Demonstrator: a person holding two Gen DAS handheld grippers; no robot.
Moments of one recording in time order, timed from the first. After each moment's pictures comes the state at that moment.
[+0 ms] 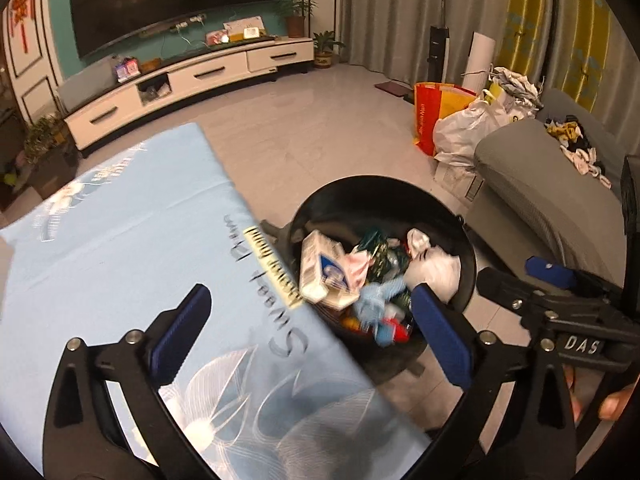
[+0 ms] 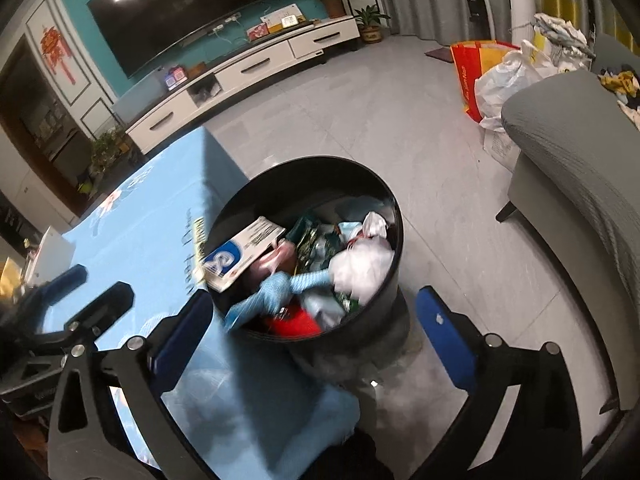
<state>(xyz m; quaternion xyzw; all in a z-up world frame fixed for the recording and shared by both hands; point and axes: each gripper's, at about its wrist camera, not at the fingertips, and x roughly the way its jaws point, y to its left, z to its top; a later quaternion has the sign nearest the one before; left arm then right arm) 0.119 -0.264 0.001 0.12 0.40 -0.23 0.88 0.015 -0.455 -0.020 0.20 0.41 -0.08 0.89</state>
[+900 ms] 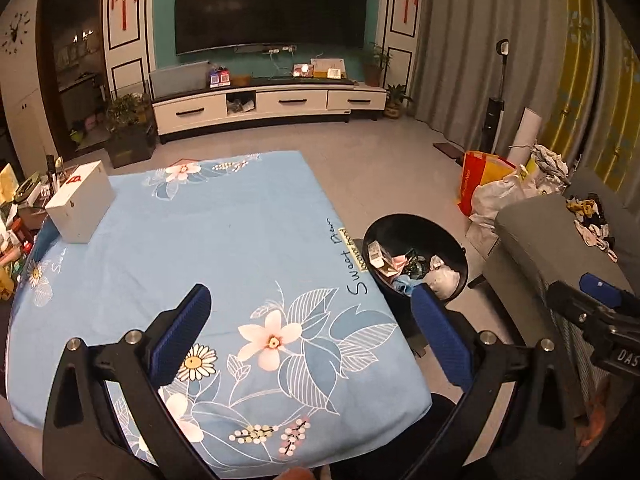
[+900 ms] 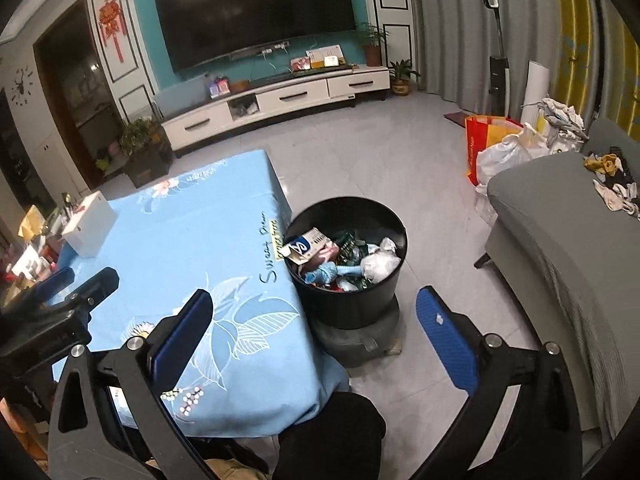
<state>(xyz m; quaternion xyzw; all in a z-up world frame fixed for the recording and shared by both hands) -0.003 -0.133 0.114 0.03 0.36 -0.13 0.92 -0.089 -0.371 0.099 0.11 0.37 -0.07 0.92</state>
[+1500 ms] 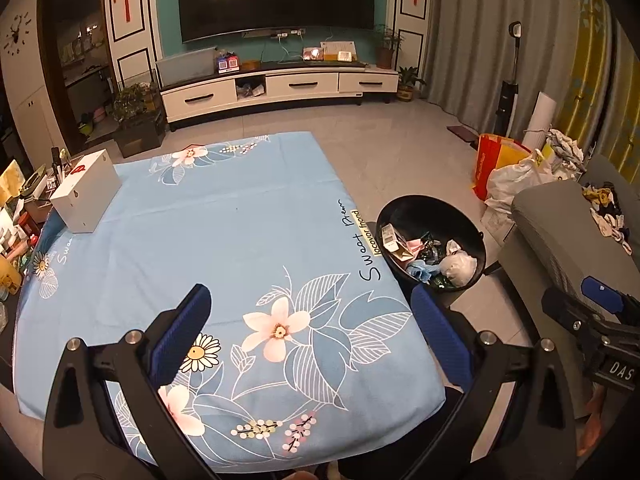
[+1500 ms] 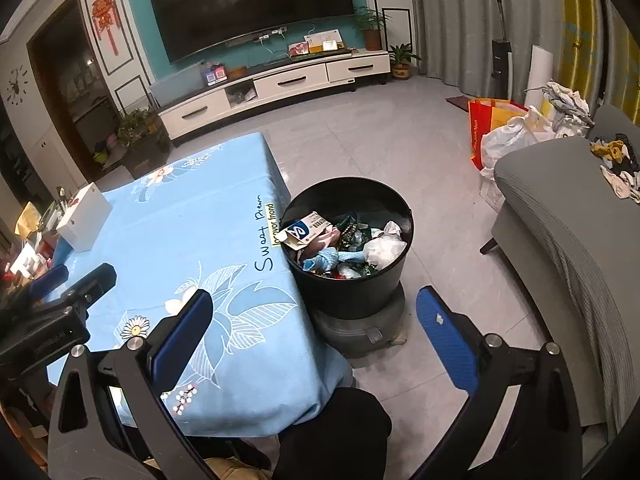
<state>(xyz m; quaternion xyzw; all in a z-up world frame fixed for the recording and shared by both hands) 0.007 -0.149 0.097 0.05 0.39 -0.10 0.92 -0.074 -0.375 0.075 0.12 0.39 -0.07 0.91</state>
